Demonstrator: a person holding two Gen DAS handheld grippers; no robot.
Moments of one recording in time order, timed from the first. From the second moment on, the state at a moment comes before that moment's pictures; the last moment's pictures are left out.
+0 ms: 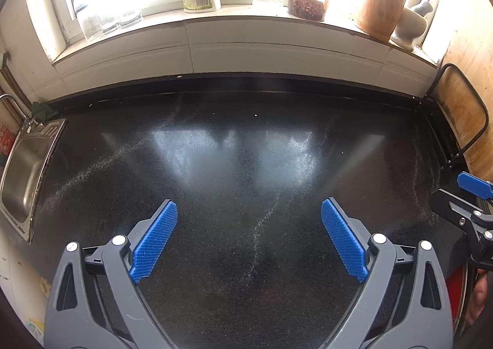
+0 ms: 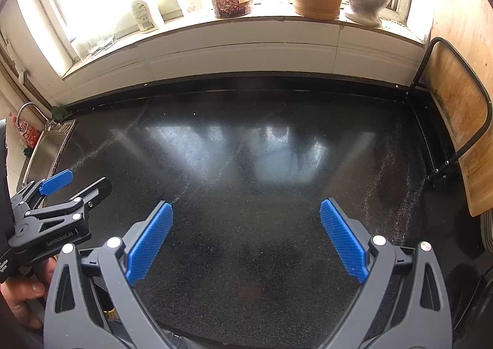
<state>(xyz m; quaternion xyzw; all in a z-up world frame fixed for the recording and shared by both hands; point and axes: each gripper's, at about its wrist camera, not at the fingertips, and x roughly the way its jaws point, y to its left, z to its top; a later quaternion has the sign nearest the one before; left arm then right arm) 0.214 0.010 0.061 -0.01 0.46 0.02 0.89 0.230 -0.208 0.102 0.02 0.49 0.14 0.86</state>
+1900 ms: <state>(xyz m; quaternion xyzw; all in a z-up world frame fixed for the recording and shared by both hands) 0.208 0.011 0.057 -0.01 0.47 0.02 0.88 0.224 -0.207 0.102 0.03 0.50 0.14 0.86</state>
